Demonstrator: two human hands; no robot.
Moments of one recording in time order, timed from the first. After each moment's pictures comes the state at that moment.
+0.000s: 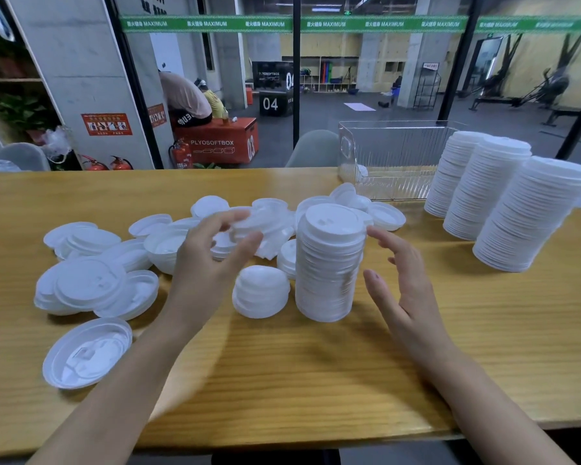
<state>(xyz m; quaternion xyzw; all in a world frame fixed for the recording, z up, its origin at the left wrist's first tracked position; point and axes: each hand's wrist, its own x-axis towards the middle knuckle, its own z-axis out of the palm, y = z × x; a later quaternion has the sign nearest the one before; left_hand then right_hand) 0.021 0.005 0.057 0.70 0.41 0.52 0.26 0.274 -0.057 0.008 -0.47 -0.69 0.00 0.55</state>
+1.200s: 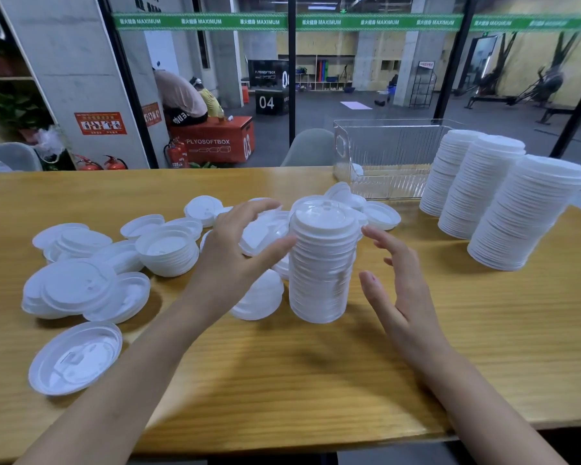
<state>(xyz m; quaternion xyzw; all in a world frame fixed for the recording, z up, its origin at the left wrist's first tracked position) 0.048 0.012 0.066 0.78 0.37 0.45 0.23 0.274 -0.061 0.009 -0.48 -0.68 0.01 0.55</state>
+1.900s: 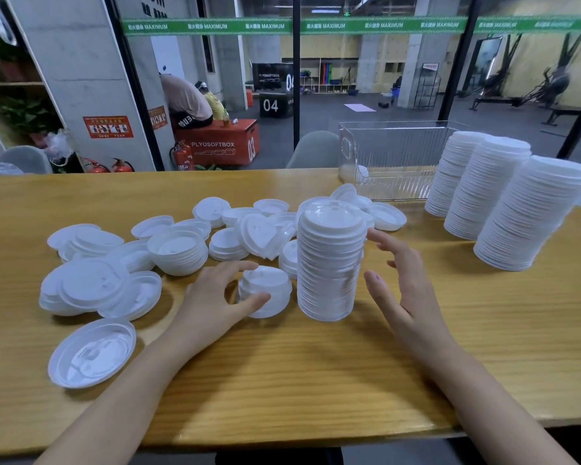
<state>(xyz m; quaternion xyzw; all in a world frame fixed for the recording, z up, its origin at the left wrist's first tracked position) 0.004 0.016 0.012 0.78 0.50 0.30 0.23 0.275 -0.059 0.006 -0.49 -0.69 0.03 0.54</state>
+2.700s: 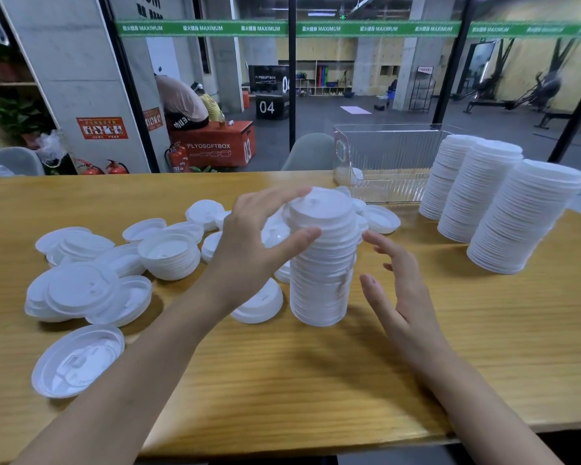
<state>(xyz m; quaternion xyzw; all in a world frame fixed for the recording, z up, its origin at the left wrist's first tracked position) 0.064 0.004 0.089 0.81 0.32 0.45 0.21 0.276 -0.061 0.008 -0.49 -0.68 0.02 0.55</state>
